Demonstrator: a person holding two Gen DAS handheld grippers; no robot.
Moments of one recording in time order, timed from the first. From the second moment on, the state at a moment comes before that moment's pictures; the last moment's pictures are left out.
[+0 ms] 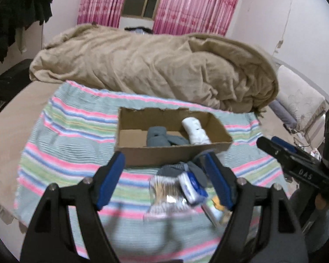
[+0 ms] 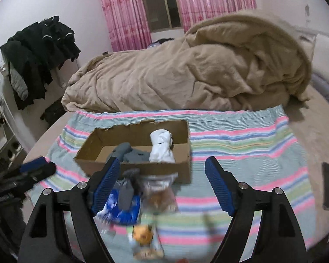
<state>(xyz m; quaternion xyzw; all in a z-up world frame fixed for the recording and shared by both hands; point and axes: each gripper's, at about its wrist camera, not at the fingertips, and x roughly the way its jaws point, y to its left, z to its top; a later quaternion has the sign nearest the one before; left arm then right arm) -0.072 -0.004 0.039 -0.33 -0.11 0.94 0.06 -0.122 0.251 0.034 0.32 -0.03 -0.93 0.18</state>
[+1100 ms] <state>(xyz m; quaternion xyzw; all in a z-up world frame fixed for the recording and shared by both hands) -0.065 0.035 -0.068 -0.43 -0.07 0.89 0.08 -0.063 0.219 -0.061 0.41 0.07 -0.88 0.21</state>
